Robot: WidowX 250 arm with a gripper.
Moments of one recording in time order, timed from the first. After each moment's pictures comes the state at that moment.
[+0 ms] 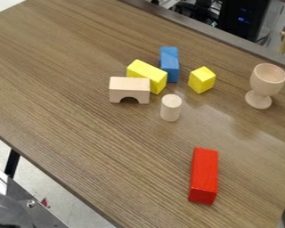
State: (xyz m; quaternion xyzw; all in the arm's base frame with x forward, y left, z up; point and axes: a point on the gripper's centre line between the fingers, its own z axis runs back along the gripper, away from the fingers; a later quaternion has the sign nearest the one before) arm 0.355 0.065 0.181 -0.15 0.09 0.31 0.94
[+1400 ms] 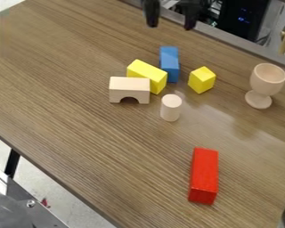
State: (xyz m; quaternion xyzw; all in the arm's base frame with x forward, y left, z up) arm 0.362 0.023 0.118 -0.09 0.19 0.08 0.98
